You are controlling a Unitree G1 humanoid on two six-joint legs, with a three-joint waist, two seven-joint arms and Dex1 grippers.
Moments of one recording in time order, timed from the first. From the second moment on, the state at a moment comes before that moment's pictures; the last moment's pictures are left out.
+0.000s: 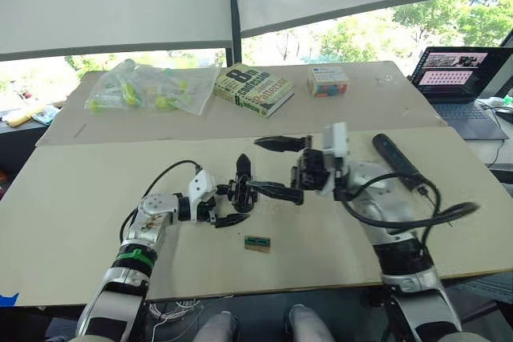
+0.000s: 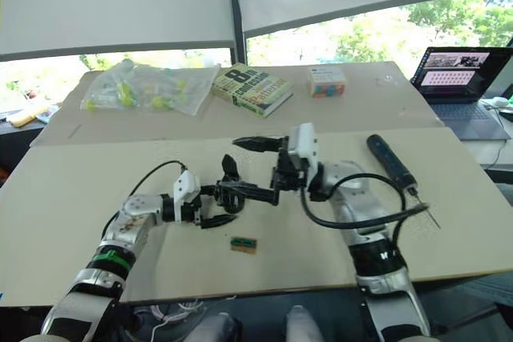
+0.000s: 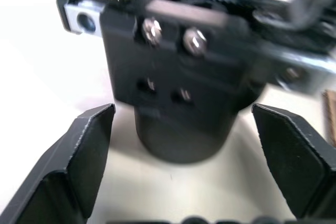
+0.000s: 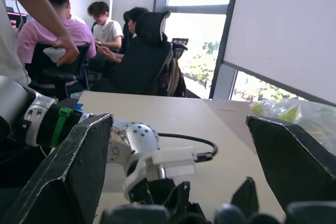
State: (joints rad) left arm -0.50 0.43 -0.06 0.60 -0.20 -0.11 -1.24; right arm -0.54 -0.37 0.05 -0.09 0.51 0.17 1.12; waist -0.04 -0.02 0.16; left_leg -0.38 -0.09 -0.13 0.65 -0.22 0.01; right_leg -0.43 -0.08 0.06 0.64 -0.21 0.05
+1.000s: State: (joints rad) left arm -0.19 0.67 0.27 -0.18 -0.69 0.30 -1.16; right arm 0.21 -0.57 -0.67 -0.04 0.45 0.03 0.67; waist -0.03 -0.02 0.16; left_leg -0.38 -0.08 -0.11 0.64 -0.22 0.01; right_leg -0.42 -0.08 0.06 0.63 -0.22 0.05
